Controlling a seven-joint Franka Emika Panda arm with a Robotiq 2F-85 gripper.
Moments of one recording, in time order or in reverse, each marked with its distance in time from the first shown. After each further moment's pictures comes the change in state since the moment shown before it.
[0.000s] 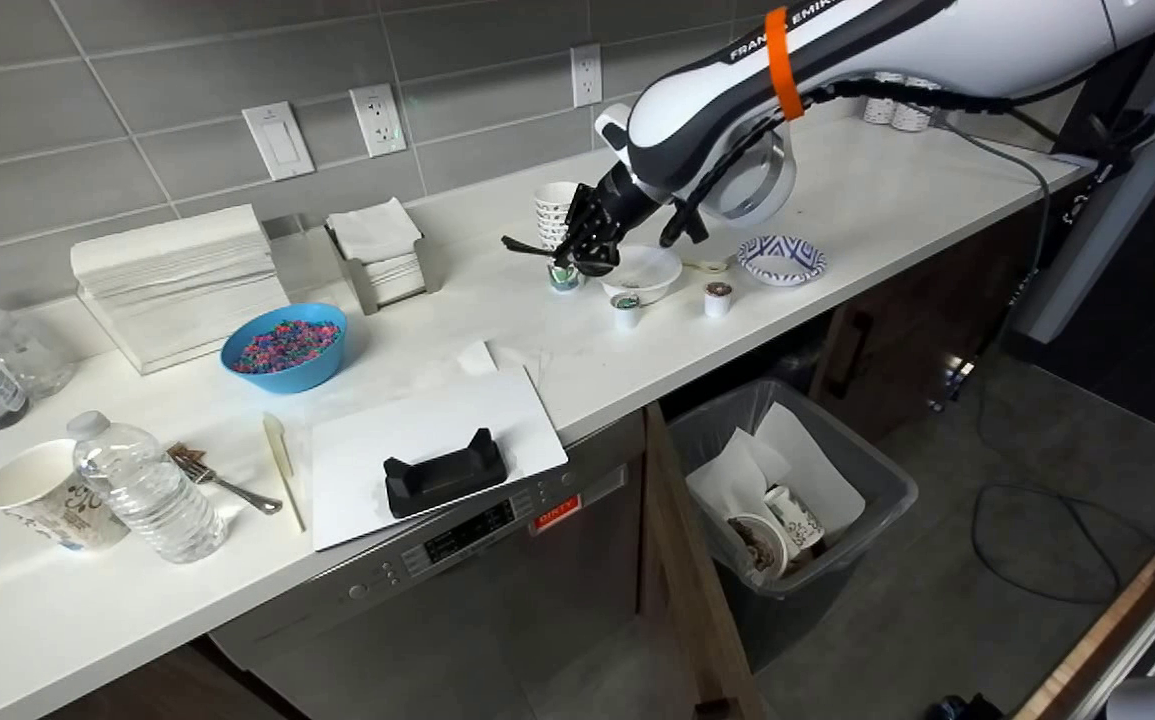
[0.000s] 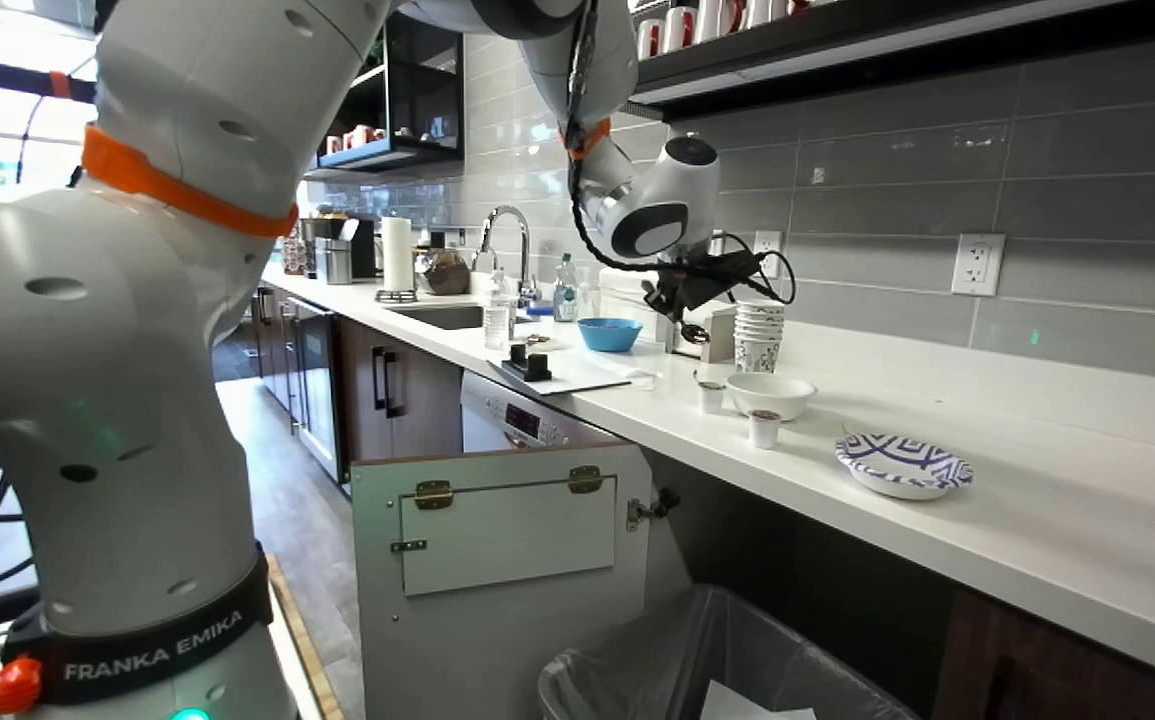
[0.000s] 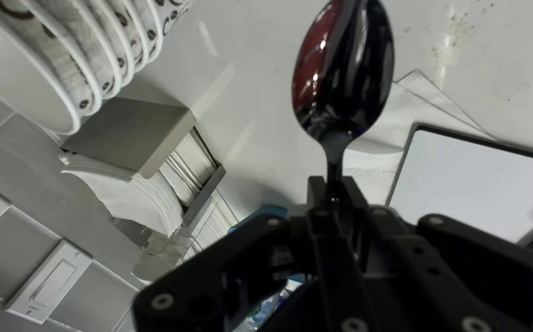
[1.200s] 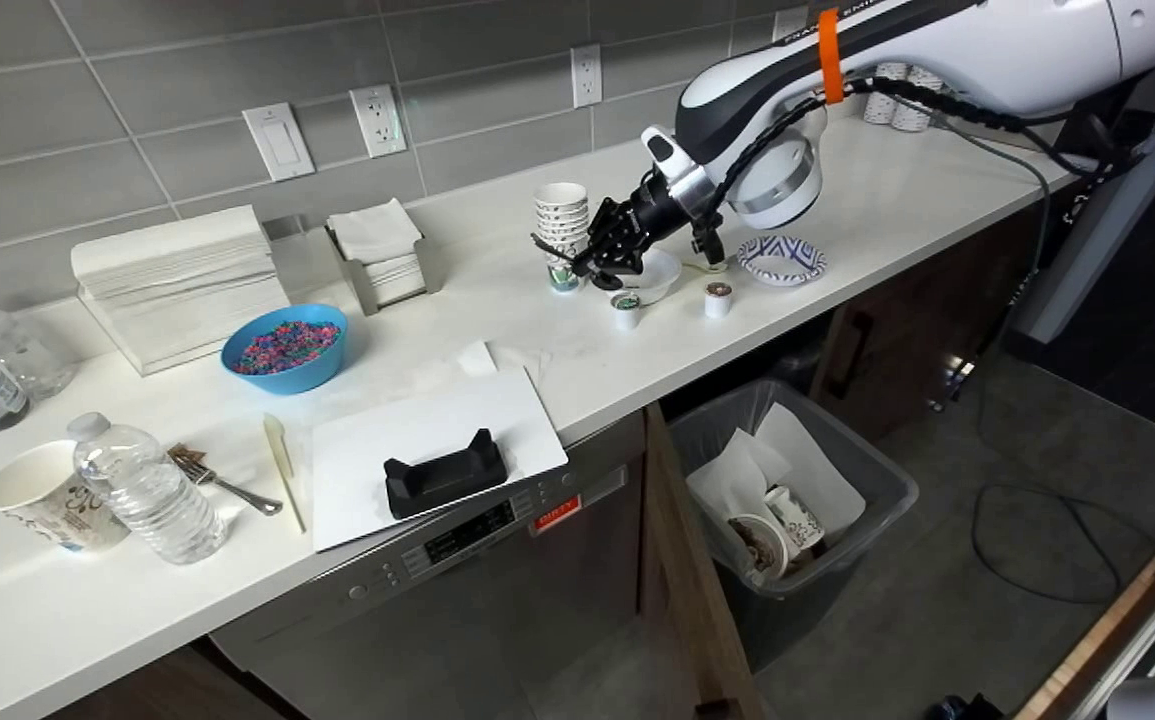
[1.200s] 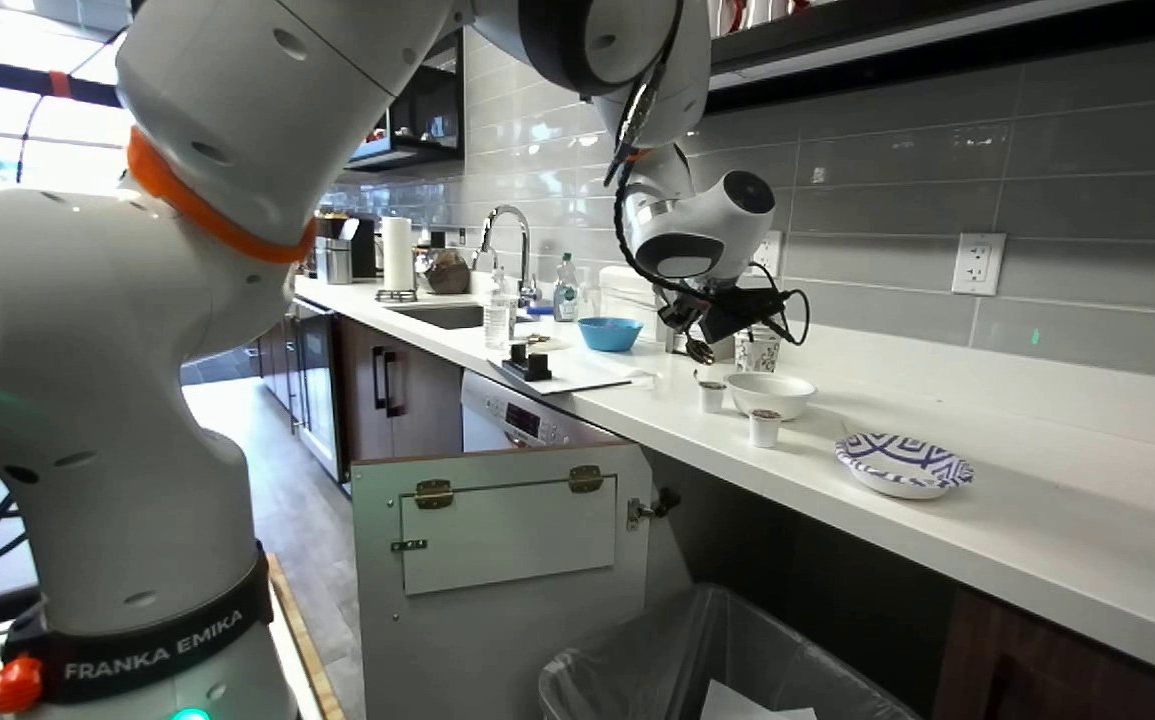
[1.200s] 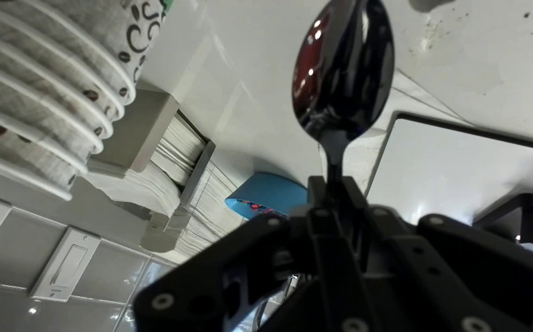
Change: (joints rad) arm -0.352 0.194 0.328 -0.011 0.093 -0.057 -0.223
